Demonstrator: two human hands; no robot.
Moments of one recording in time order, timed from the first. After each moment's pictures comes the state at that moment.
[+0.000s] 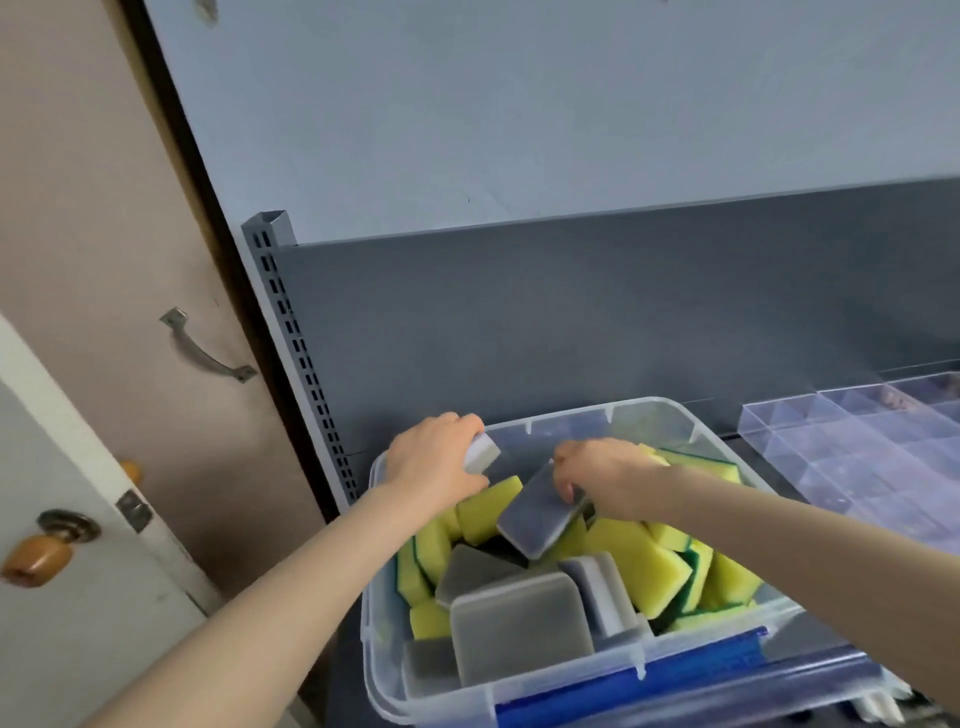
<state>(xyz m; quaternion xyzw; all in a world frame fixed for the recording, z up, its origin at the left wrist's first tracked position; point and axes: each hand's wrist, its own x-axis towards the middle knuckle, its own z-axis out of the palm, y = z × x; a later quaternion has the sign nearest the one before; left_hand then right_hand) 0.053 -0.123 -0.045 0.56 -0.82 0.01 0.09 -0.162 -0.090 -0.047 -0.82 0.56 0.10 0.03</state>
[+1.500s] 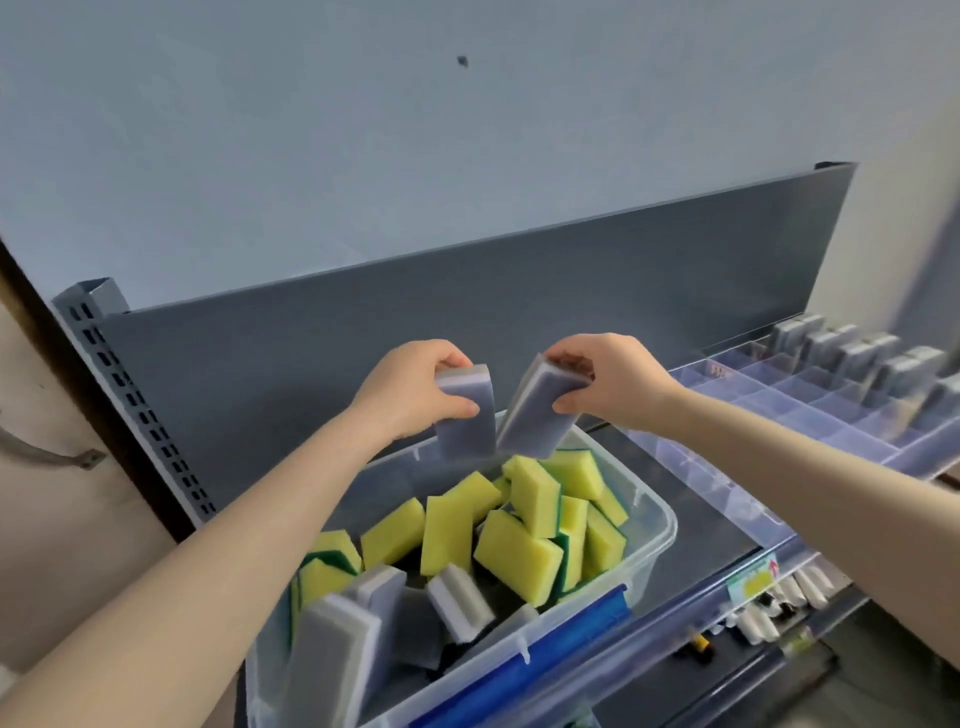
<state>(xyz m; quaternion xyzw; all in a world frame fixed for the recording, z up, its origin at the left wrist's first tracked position) -0.045 -0.115 0.058 0.41 -0.87 -0.18 0.22 -0.262 -0.024 0.048 -0.66 0.69 -0.30 0.02</state>
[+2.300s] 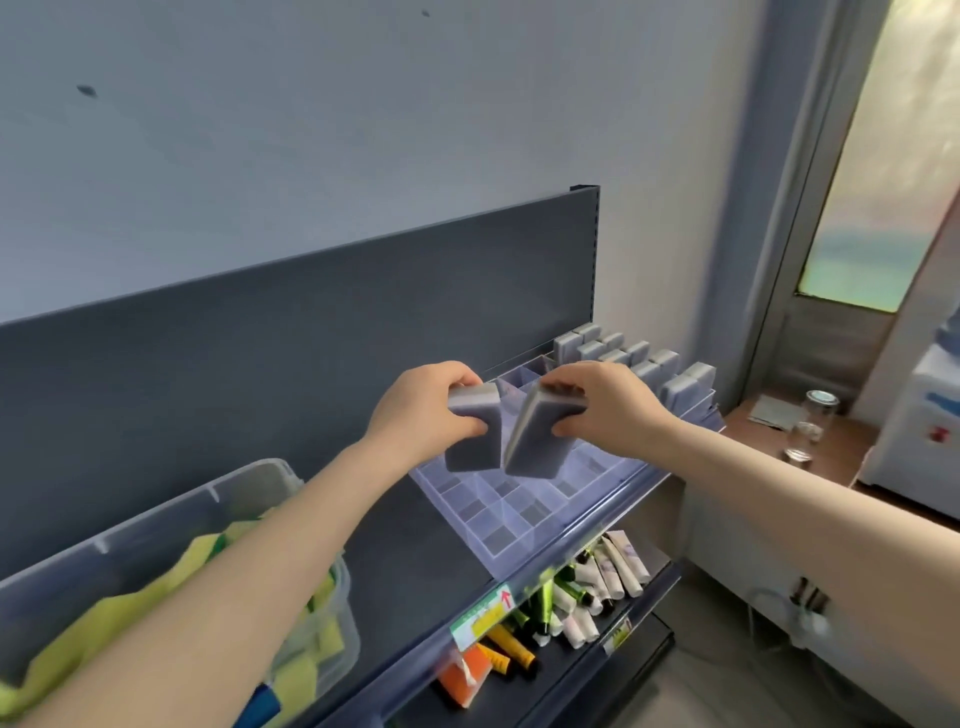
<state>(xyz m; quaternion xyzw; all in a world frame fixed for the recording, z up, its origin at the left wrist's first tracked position) -0.377 0.001 0.039 0.31 -0.90 -0.20 0.22 -0.557 0.127 0.029 -0.58 0.76 -0.28 -0.01</state>
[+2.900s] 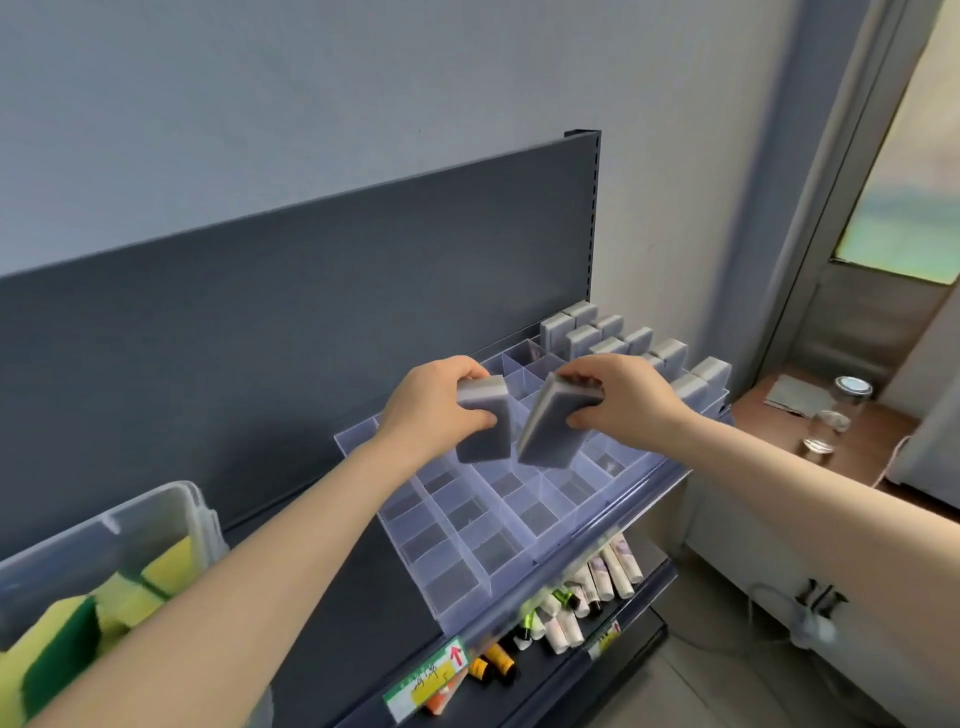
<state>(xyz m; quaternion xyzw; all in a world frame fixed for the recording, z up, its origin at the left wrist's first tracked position) -0.494 -0.047 -0.001 0.35 -0.89 -0.22 0.20 -0.684 0.075 -0.011 -0.57 0.77 -0.28 0.05</state>
